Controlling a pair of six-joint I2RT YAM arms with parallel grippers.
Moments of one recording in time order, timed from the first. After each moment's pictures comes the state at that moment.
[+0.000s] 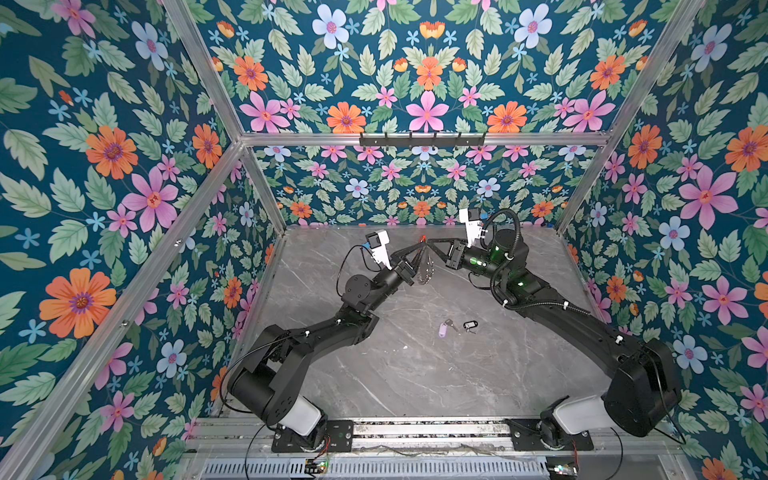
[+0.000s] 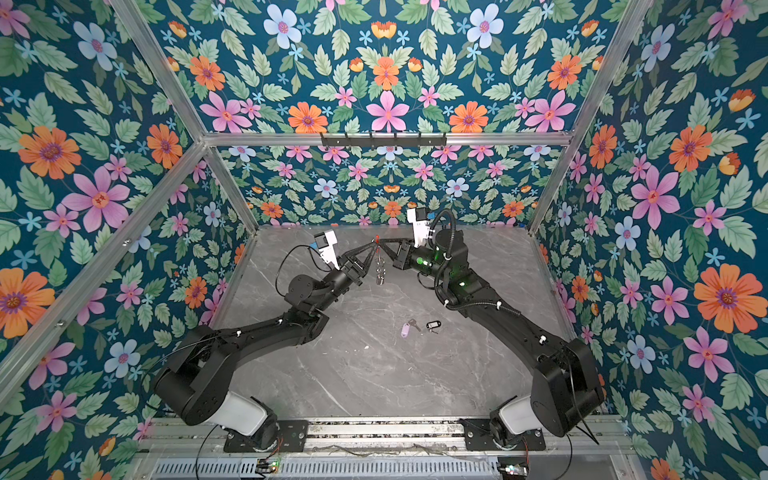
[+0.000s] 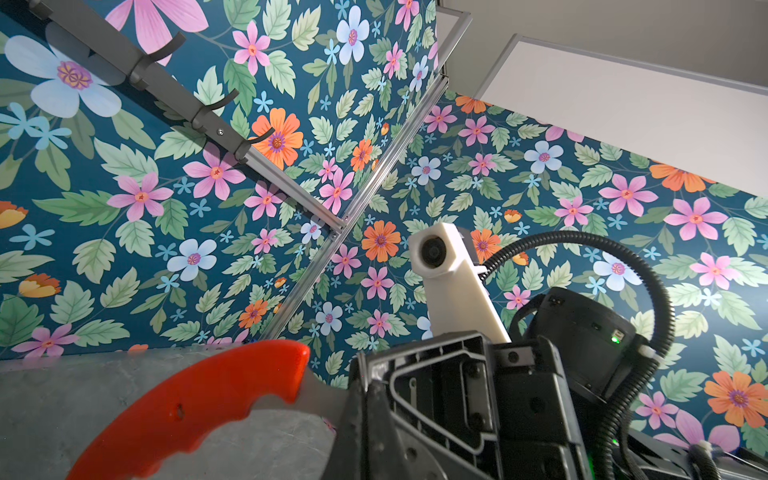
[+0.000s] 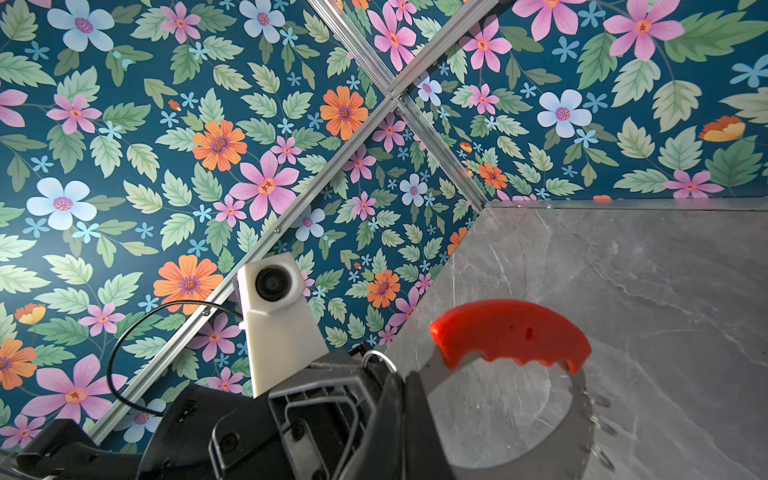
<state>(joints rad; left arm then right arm) -0.63 1.53 0.77 1.23 0.26 -0.80 0.52 1.44 1.14 0.30 -0.51 0.72</state>
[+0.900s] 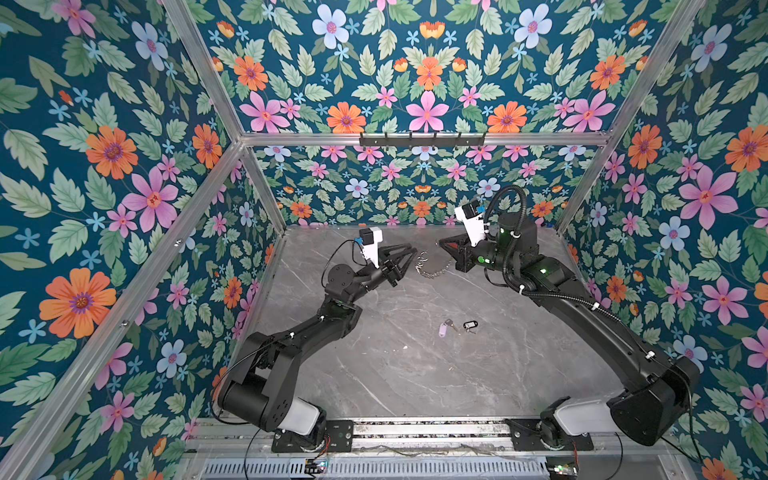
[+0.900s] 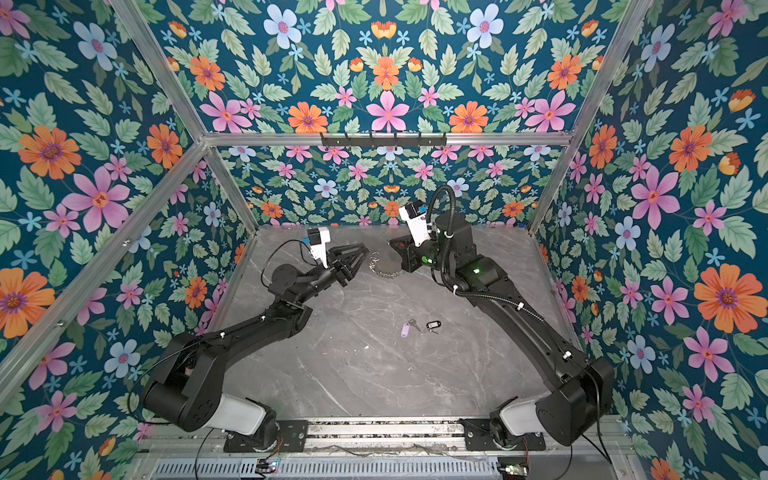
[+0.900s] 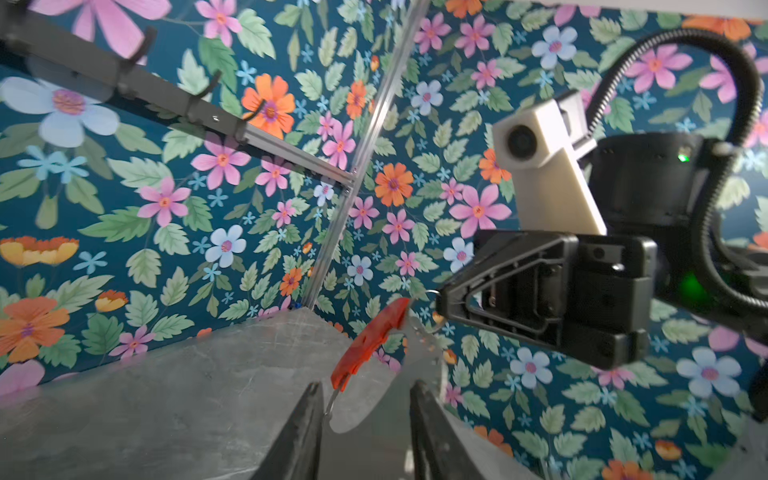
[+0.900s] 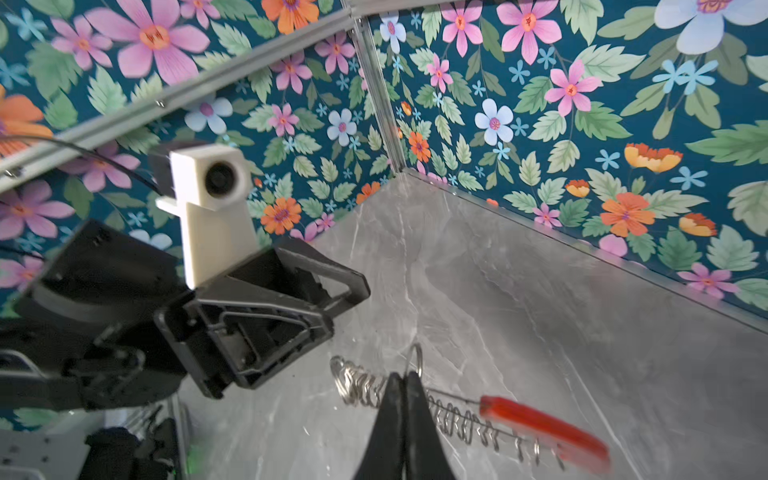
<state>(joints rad) -0.46 1.47 0.79 1.03 0.61 -0.55 0.52 1.39 1.41 -0.34 -0.38 0.09</state>
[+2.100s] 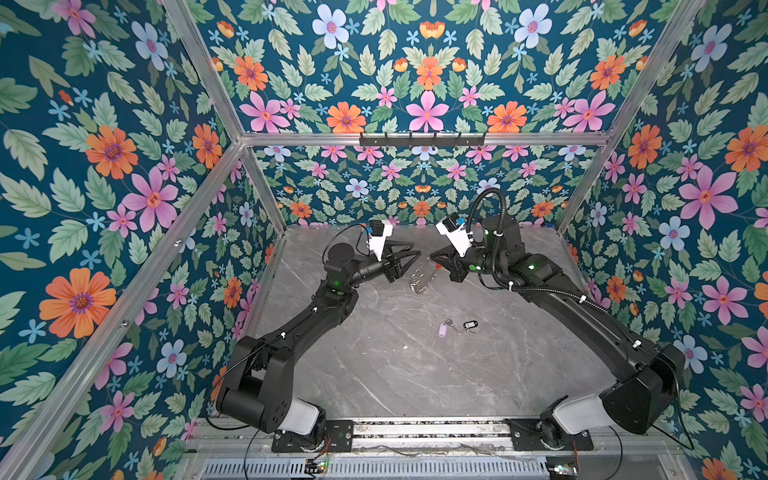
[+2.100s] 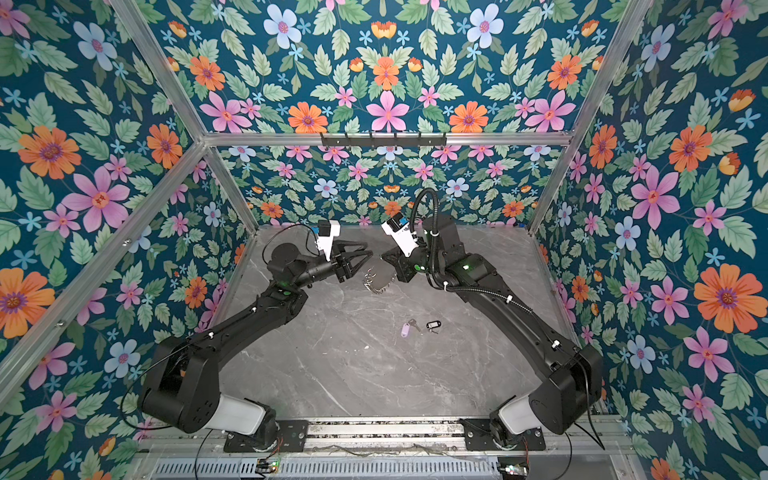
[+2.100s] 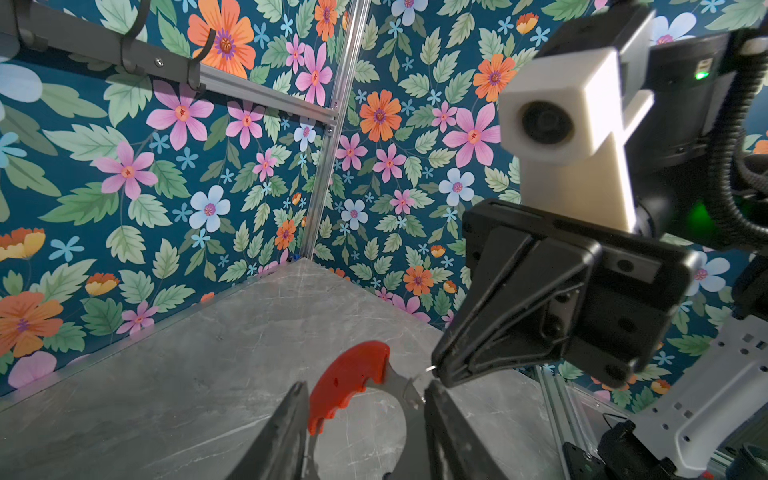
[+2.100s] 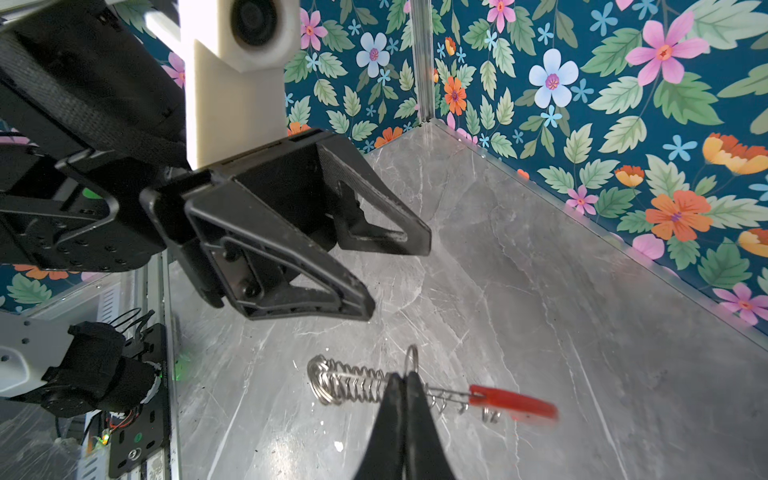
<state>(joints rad) -0.41 1.47 0.92 0.71 0.77 -0.39 0.56 1.46 1.45 -0.42 -0.45 -0.07</state>
